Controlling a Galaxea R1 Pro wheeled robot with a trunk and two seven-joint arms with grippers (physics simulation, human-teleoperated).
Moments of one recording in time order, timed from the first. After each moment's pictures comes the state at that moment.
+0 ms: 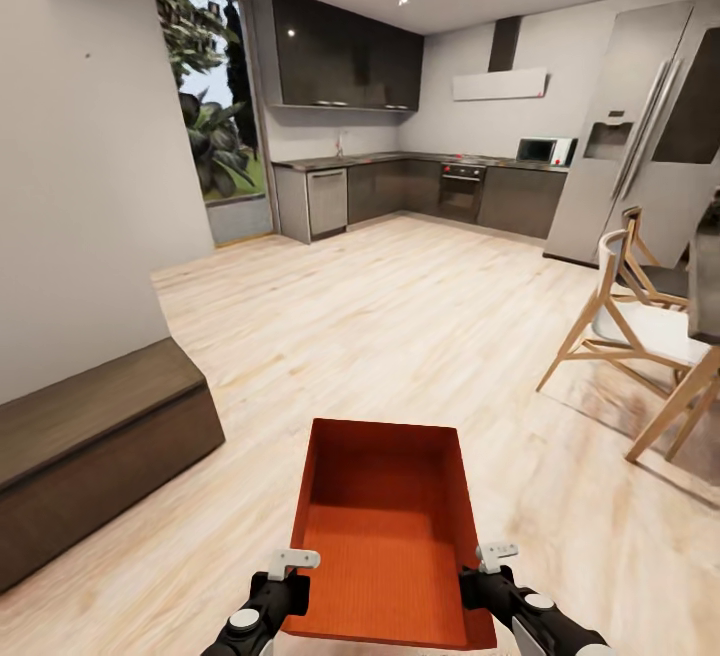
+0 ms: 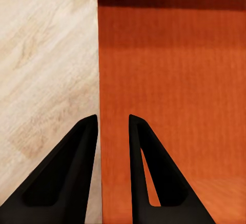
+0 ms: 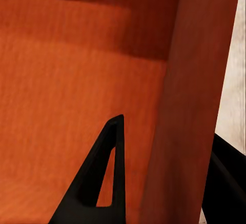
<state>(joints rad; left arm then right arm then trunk) -0.33 -0.05 -0.39 -0.66 0.27 0.09 0.16 -0.56 -0.04 -0.04 -0.15 0.07 -0.13 0.24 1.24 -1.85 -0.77</state>
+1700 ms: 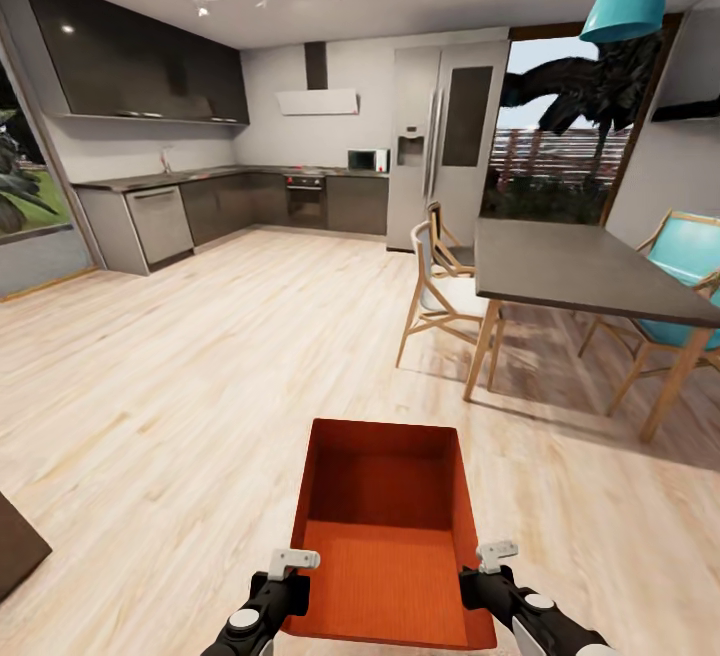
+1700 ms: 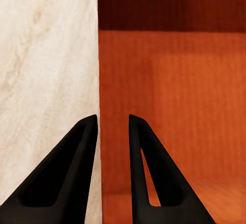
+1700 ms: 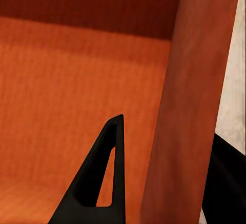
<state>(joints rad) -0.33 -0.05 -0.39 -0.66 0.27 0.09 0.16 -0.56 -0.04 -0.04 -0.15 0.07 -0.13 0.24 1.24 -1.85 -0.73</state>
